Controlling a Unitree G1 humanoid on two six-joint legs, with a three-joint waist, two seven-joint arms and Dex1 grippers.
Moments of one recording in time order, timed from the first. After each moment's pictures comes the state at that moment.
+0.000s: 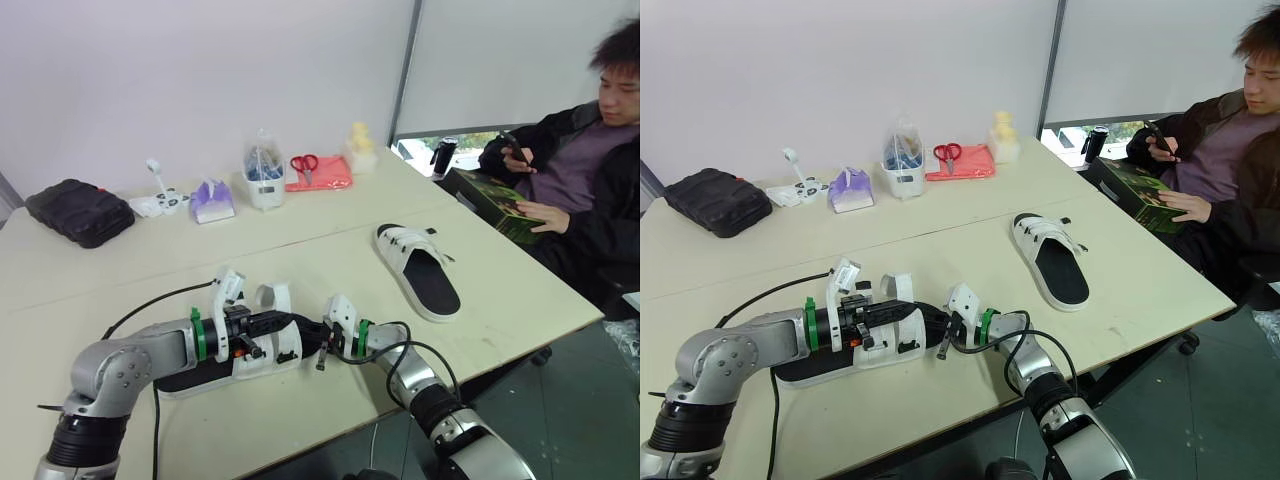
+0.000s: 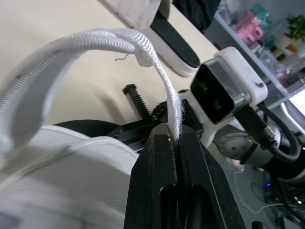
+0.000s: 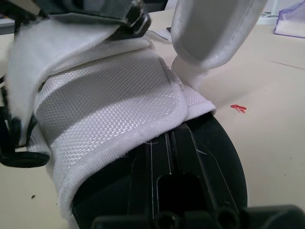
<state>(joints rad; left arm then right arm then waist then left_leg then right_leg) -0.26 0.55 0.10 -0.30 -1.01 1.08 -0.54 -0.53 -0.11 0.31 0.72 0.11 -0.31 0.95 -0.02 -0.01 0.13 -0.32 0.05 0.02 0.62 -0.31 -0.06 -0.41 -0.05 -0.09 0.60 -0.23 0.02</state>
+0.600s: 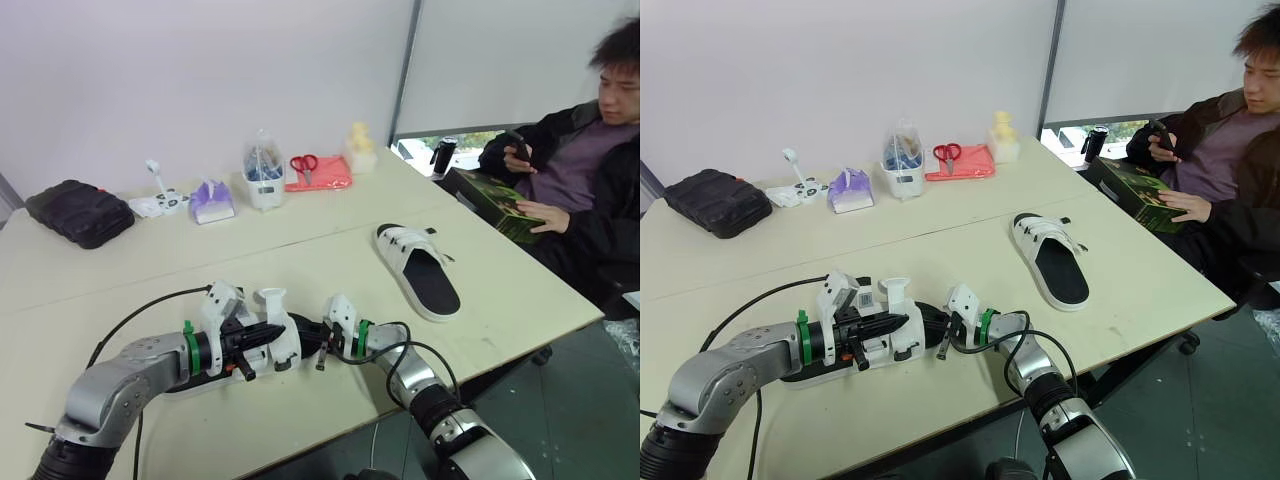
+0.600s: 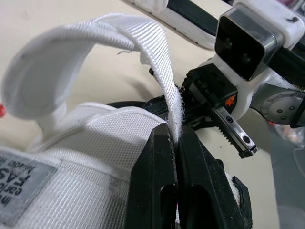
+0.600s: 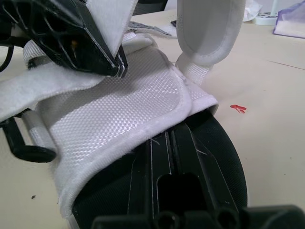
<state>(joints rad) -0.13 0.64 0.01 -0.37 -0.72 0.78 -0.69 -0.52 -0.10 0.31 0.72 0.11 -0.31 0.95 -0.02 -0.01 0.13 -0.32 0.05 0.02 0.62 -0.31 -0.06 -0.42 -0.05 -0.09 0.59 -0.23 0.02</state>
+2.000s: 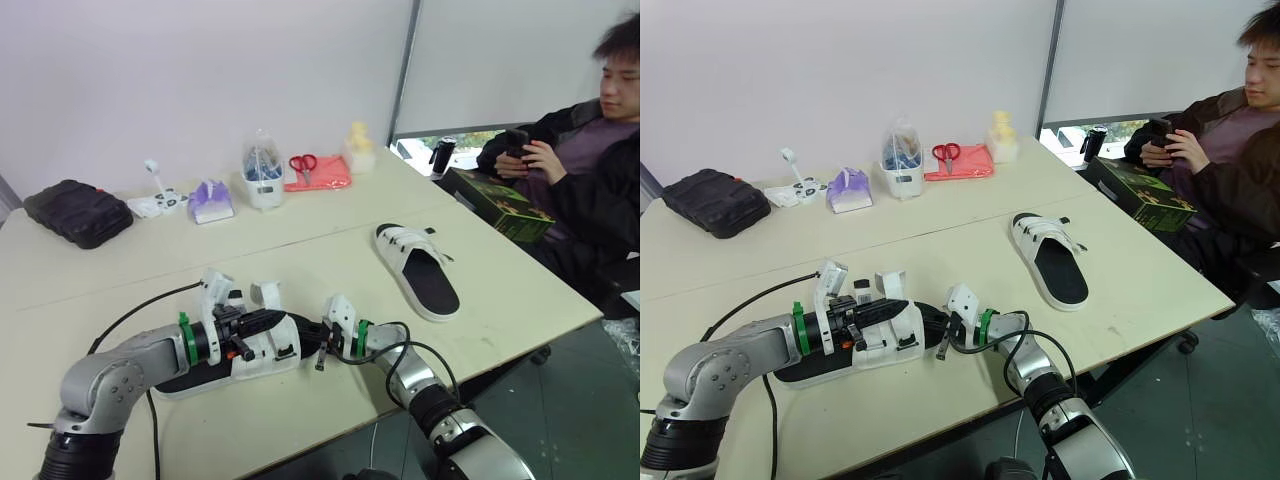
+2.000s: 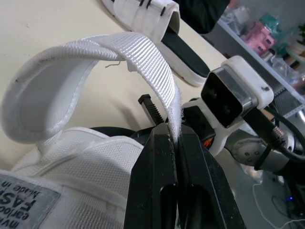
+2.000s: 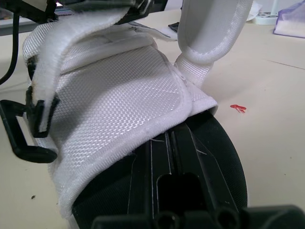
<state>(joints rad) -0.19 0.56 0.13 -0.34 -0.89 0.97 -0.60 -0.52 -0.10 0.31 0.72 0.11 -0.31 0.95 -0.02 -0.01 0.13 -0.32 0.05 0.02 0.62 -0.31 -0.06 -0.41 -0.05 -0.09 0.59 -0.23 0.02</state>
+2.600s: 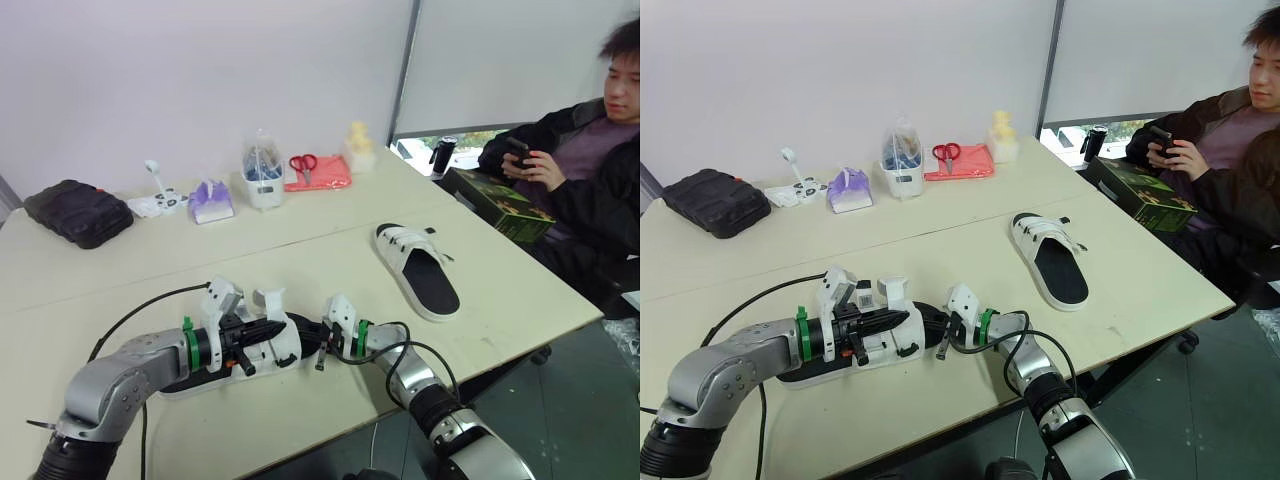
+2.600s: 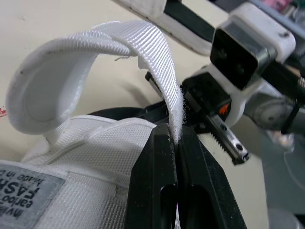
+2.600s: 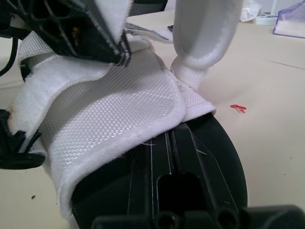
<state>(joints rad) -0.16 0.63 0.02 -0.37 -0.74 0.85 -0.69 -0.52 -0.10 0.31 0.72 0.11 -0.31 0.95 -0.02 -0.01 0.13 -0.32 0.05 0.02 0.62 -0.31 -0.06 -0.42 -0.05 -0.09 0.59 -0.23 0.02</state>
